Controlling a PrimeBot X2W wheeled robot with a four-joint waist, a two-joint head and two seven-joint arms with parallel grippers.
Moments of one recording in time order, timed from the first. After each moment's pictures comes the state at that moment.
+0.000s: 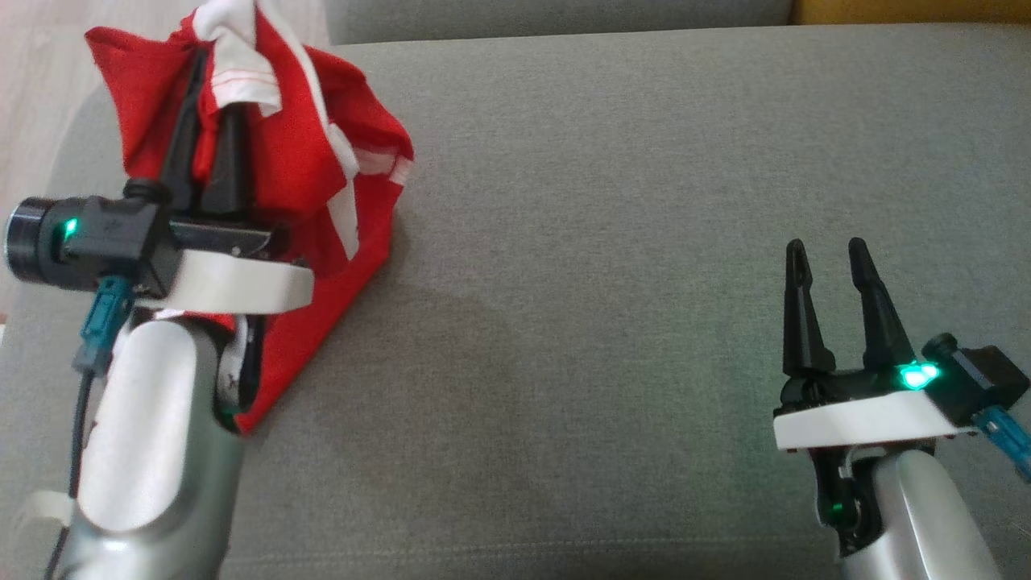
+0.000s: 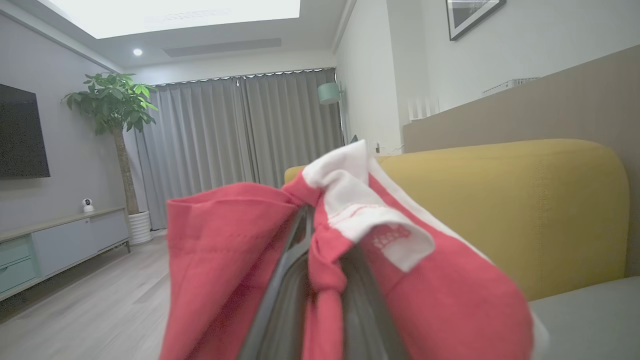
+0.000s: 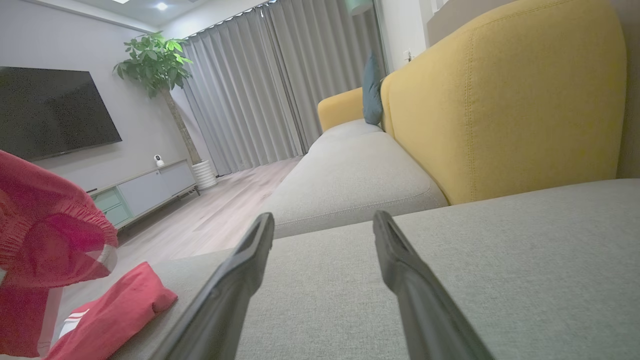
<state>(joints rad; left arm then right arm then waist) -0.43 0.16 -0.19 0.06 -0.08 0.07 -0.26 -0.13 -0.04 0.08 0.16 0.31 0.13 -0.25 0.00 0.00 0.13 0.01</state>
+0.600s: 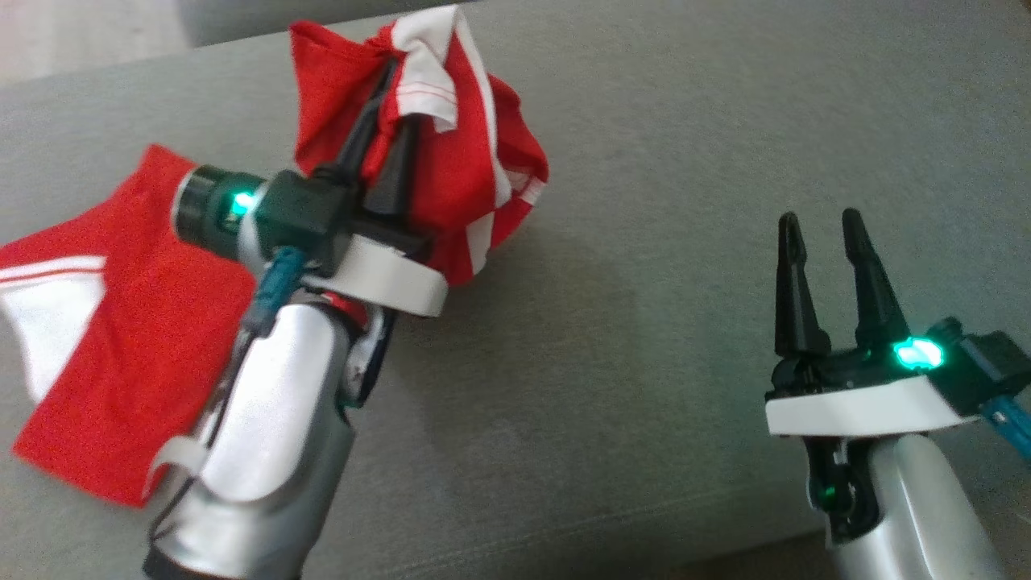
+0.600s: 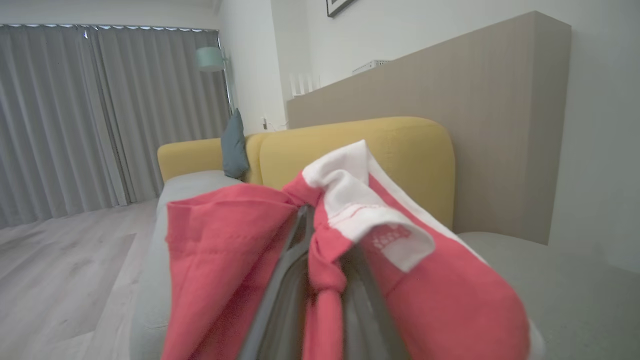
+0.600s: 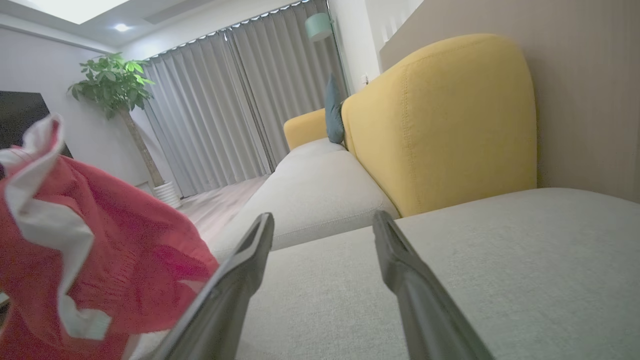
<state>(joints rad) -0.50 0.07 -0.38 0.13 -0.07 0.06 -0.20 -0.14 -0.04 0.11 0.09 0.33 0.13 -0.25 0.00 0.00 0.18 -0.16</state>
